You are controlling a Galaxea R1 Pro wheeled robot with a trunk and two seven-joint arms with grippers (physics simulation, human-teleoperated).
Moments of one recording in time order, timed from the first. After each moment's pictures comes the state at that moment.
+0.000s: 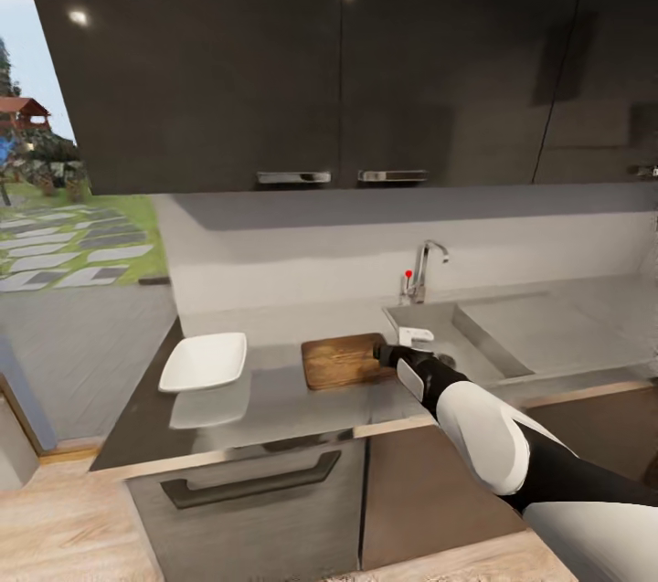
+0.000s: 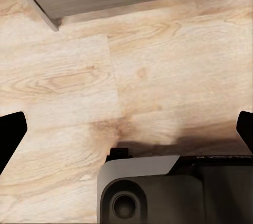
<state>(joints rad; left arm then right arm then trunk) 0.00 0.01 -0.01 -0.45 0.00 -0.08 0.00 -1.10 0.15 -0.49 -0.10 0.38 0.14 -0.12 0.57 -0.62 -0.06</state>
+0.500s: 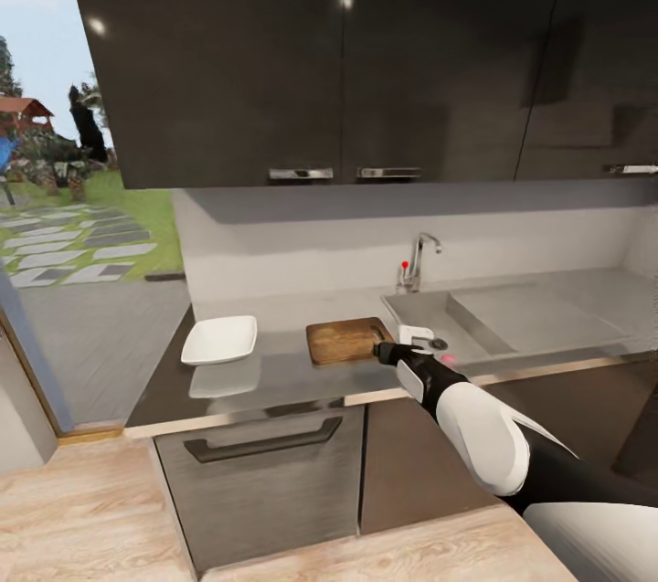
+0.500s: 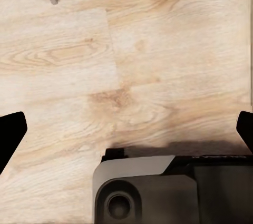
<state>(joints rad) 0.00 0.00 -0.01 -0.45 0.00 -0.08 0.00 -1.09 0.15 -0.49 -0.10 0.38 0.08 -0.12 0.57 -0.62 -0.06</state>
